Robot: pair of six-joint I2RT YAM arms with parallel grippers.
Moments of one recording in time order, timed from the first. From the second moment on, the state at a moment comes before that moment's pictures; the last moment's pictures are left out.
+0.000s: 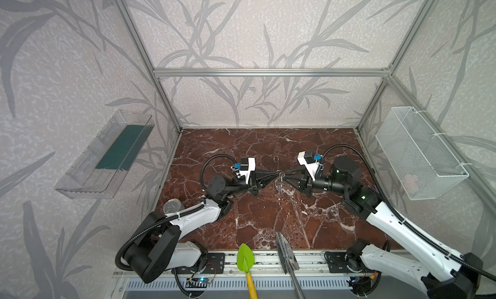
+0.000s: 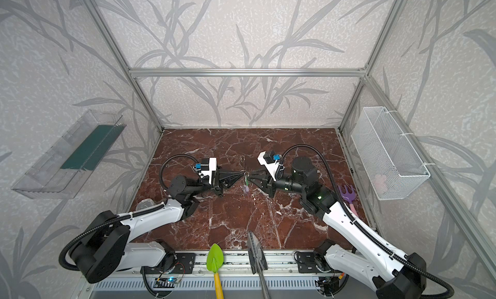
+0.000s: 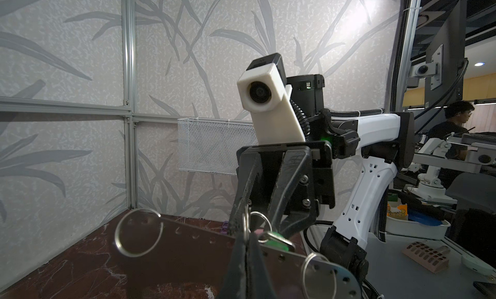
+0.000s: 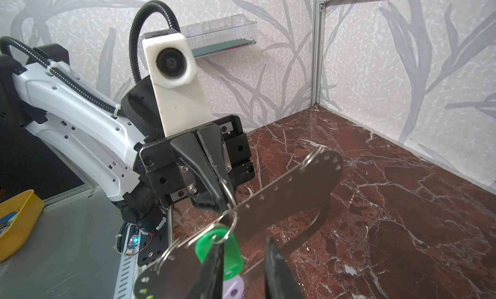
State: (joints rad) left arm -0.59 1.31 0.54 1.26 0.79 -0.42; right arm 0.64 0.98 0.87 -0.08 -0.61 0.08
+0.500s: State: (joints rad) left arm -0.59 1.29 0.54 1.25 0.79 -0.39; right arm 0.64 0.95 0.89 -0.11 -0.61 0.07
